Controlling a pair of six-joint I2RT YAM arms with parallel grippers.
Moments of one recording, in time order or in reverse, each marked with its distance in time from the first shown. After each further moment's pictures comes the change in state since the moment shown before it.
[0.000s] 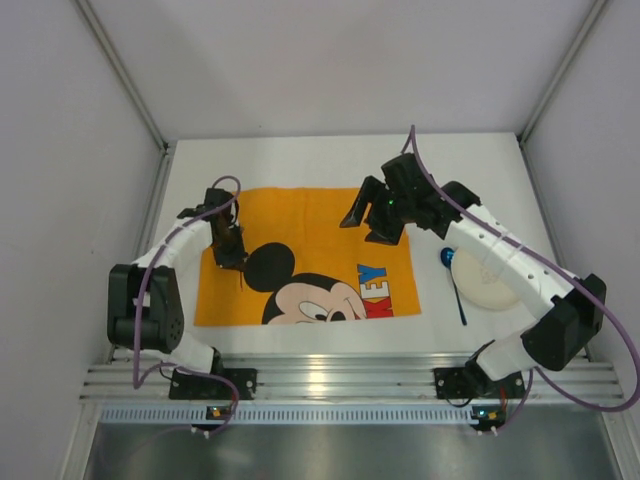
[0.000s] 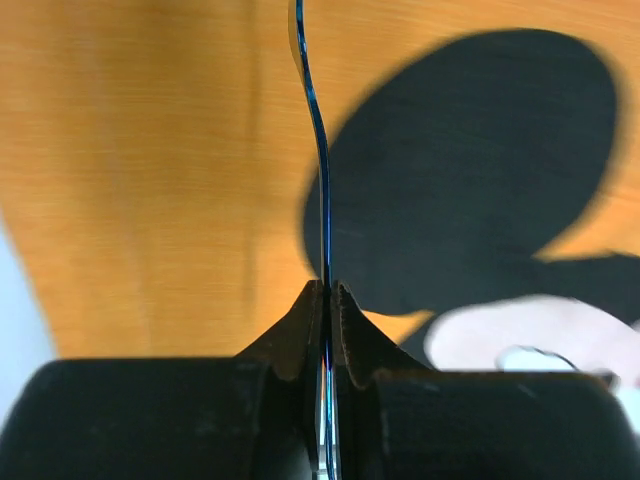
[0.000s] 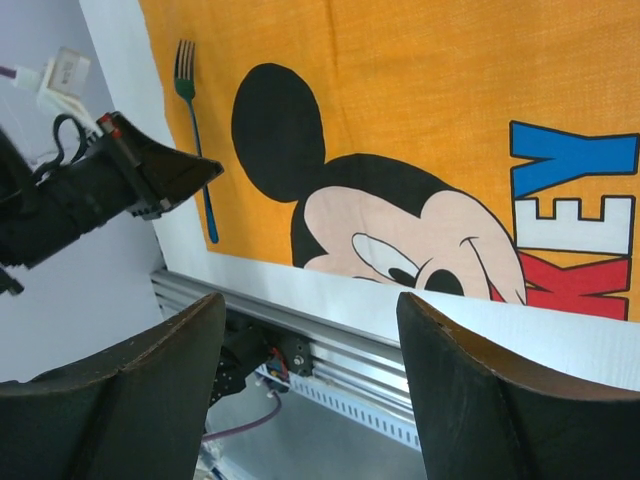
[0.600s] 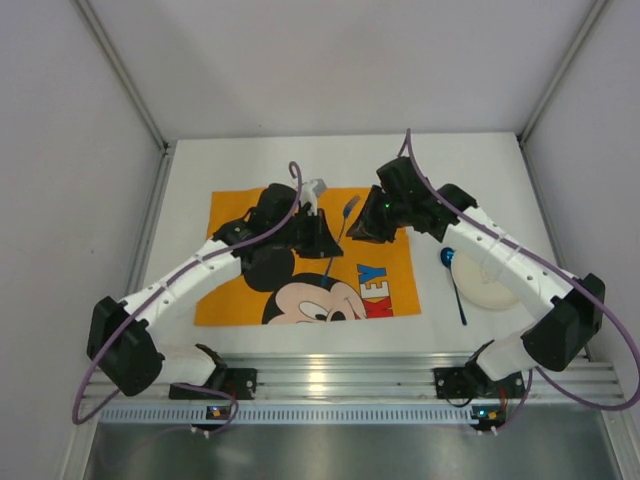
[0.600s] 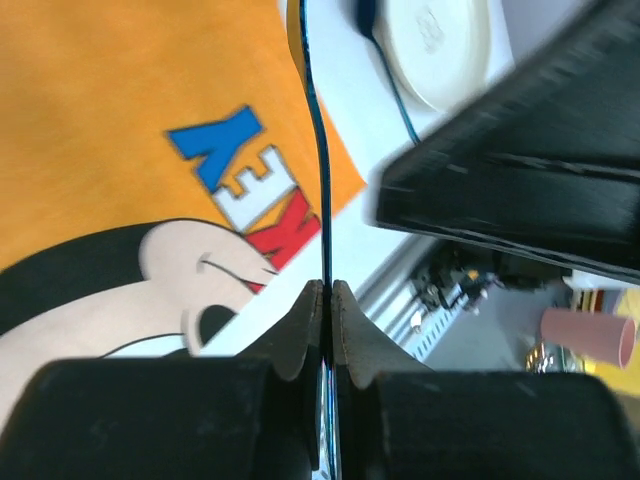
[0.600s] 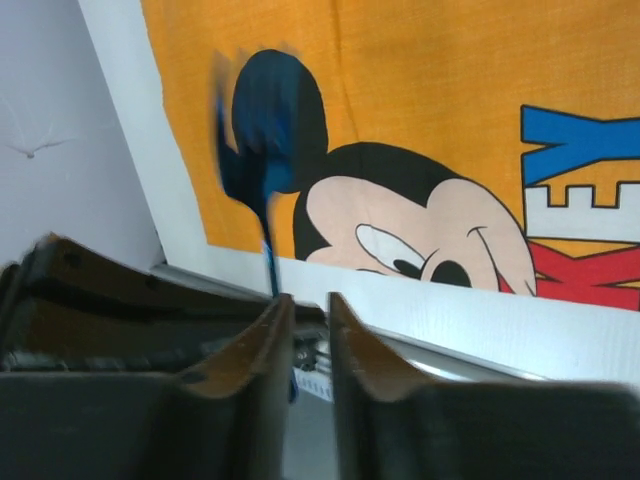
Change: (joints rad) left arm -0.600 -0.155 0.101 0.360 0.289 -0.254; right arm 0.035 -0.002 -0.008 -0.005 0.011 0.023
